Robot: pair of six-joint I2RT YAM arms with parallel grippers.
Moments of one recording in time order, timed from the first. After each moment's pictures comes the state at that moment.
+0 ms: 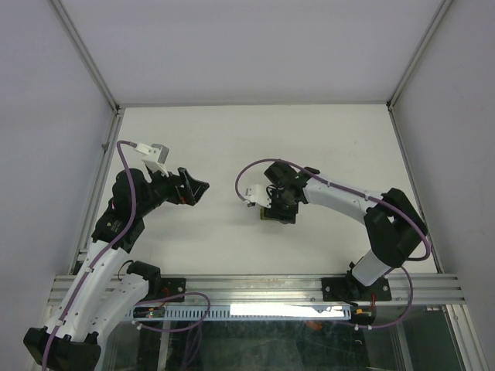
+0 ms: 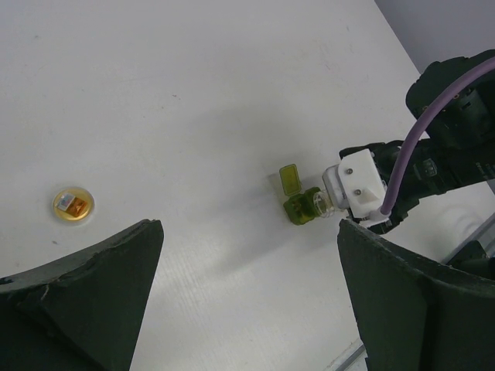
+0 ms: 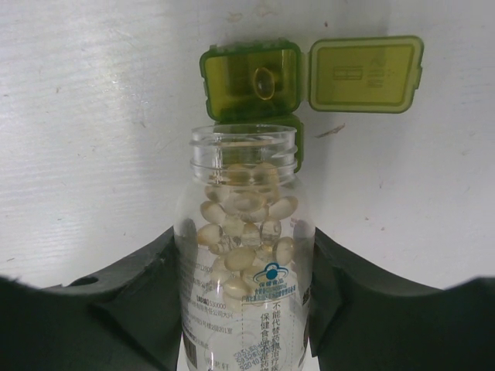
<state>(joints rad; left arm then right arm) -0.30 0.69 0.71 -0.30 0.32 -0.35 0.77 1.61 1.06 -0.76 -0.13 -0.74</state>
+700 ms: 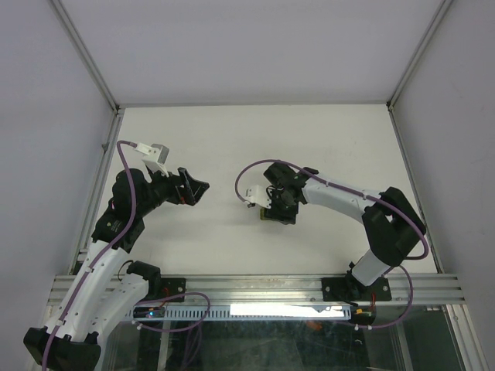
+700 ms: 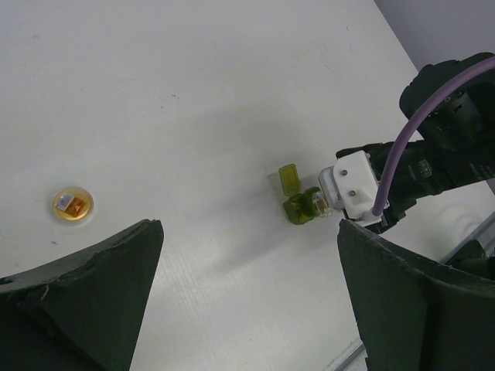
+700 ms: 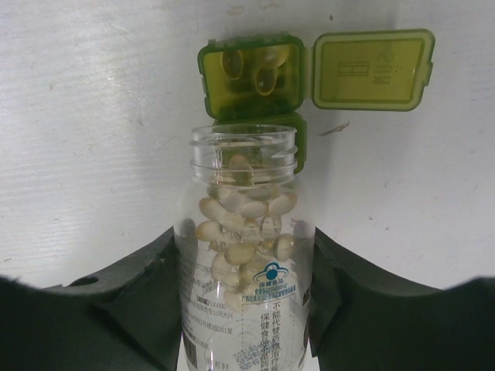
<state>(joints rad) -0.30 0.69 0.71 -0.30 0.32 -0.35 0.77 1.61 1.06 -0.75 -0.11 -0.74</state>
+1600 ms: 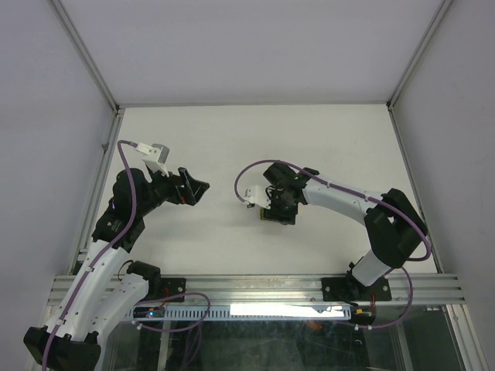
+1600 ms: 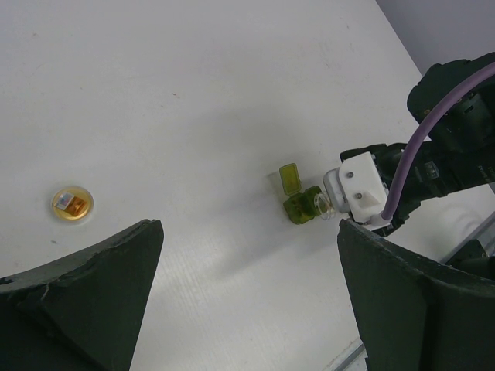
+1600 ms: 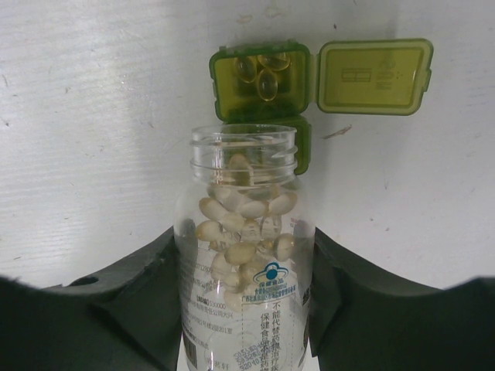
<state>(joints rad) -0.30 0.69 0.71 -0.30 0.32 -0.35 0.78 1.60 1.06 -0.76 -0.12 -0.73</state>
